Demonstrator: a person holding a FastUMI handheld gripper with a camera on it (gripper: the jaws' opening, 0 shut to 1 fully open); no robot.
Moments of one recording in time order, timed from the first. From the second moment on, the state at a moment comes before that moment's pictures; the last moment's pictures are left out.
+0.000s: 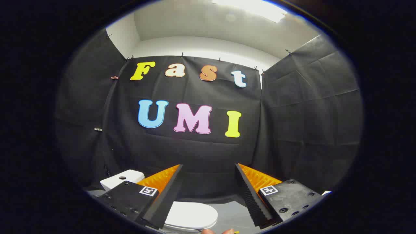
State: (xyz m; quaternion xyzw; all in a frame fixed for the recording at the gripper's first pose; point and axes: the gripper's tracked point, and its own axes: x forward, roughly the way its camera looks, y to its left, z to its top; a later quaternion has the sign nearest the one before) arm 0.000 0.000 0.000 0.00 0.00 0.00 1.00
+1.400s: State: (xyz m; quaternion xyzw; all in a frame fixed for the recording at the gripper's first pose) arm 0.005 0.005 -0.014 -0.01 0.01 0.00 1.00
